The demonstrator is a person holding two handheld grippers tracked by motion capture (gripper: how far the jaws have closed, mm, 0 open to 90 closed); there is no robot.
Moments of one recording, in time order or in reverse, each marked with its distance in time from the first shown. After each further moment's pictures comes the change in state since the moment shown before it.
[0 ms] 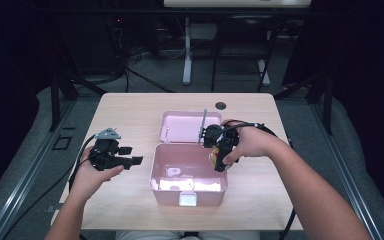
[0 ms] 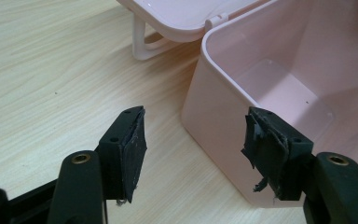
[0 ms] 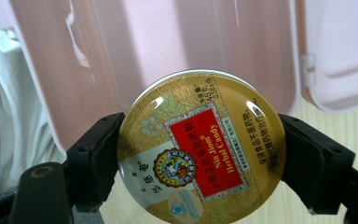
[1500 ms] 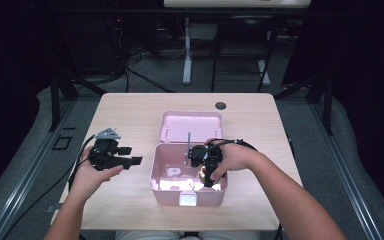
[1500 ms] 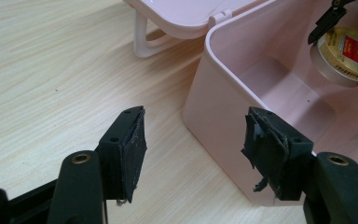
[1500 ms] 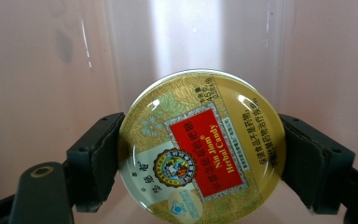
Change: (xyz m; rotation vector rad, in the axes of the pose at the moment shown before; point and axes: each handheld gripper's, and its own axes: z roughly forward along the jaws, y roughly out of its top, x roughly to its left) left arm 0.003 -0.001 0.001 0.007 -0.001 -0.001; right arm 0.016 0.023 0.073 0.033 0.068 -0.124
